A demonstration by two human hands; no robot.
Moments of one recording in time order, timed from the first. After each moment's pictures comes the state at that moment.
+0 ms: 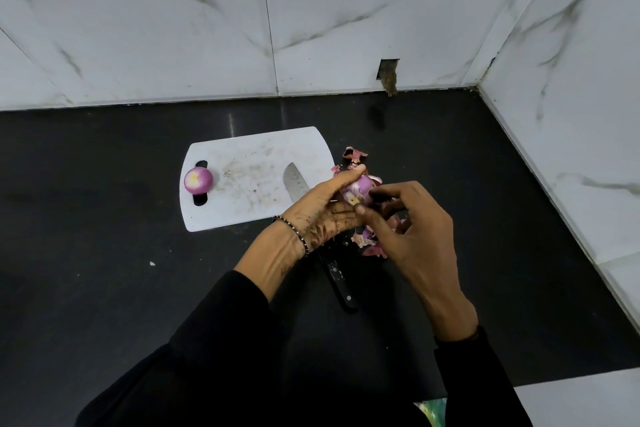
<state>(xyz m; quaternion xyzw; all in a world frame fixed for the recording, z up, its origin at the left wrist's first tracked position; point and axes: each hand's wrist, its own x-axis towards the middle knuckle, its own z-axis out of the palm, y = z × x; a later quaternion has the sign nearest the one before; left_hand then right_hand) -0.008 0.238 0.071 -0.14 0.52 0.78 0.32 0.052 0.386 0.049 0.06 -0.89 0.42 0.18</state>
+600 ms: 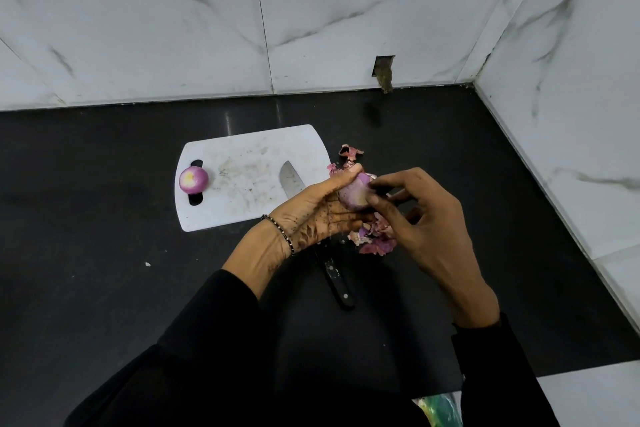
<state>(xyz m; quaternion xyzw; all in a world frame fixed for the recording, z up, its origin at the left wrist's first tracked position) -0.004 0.230 0.075 -0.07 0.52 0.76 0.37 0.045 0.407 0.067 0.11 -0.89 0.43 0.13</state>
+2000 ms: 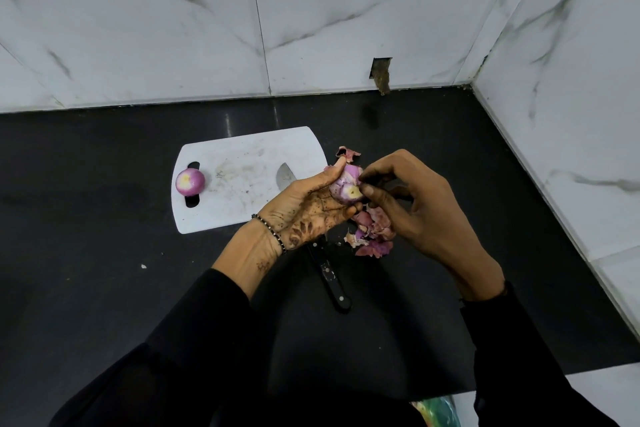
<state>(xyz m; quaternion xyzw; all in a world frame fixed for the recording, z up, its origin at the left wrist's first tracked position) -0.014 0.225 0.066 -0.10 0.40 0.84 0.36 0.024 0.414 0.085 0.22 -0.87 0.43 0.11</state>
